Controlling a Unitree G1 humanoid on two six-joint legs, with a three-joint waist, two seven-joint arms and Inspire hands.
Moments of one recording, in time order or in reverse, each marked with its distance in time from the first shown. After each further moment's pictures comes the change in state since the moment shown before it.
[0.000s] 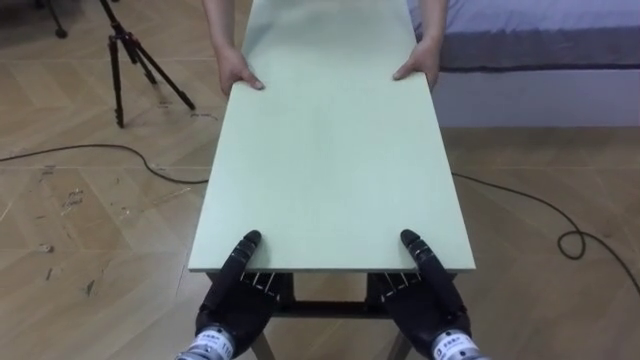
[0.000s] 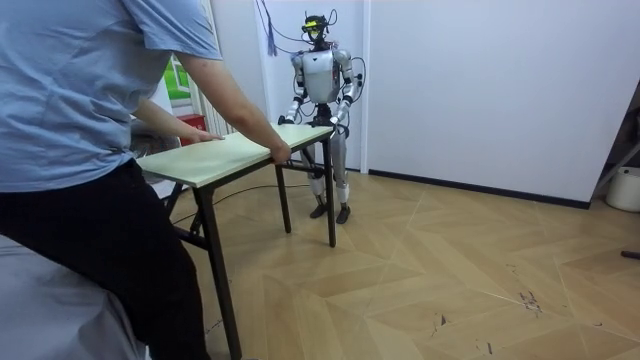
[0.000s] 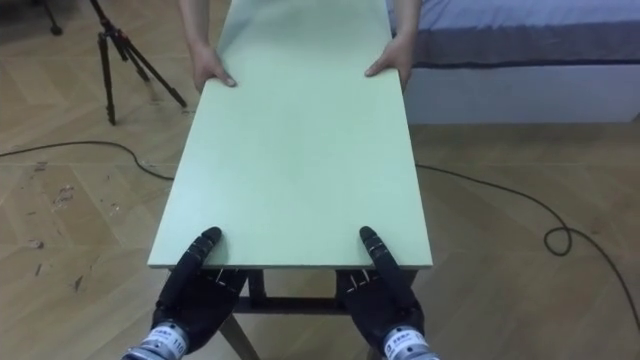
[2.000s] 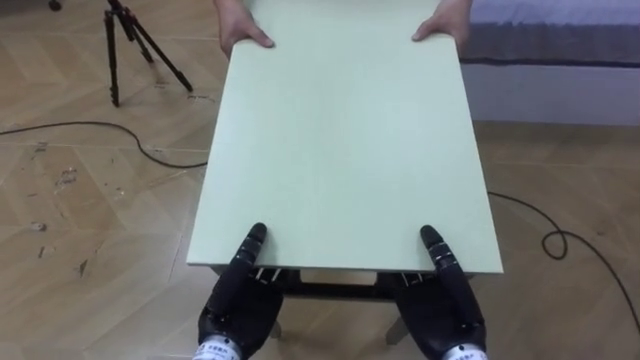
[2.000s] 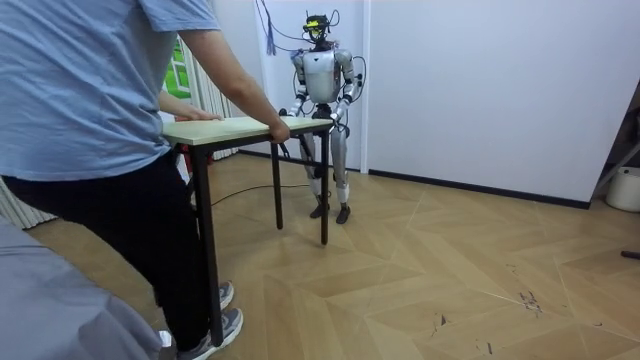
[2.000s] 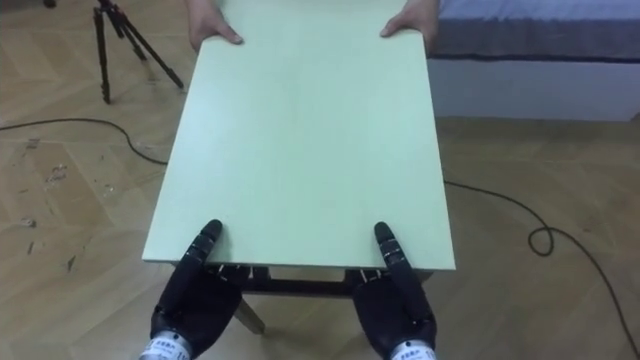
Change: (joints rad) left arm 0.157 -0.063 -0.042 -0.249 0.207 -0.098 -0.050; right arm 0.143 0.002 0.030 -0.163 -0.011 -0.143 0.138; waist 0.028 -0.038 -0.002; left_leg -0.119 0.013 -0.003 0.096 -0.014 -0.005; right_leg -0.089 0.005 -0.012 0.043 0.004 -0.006
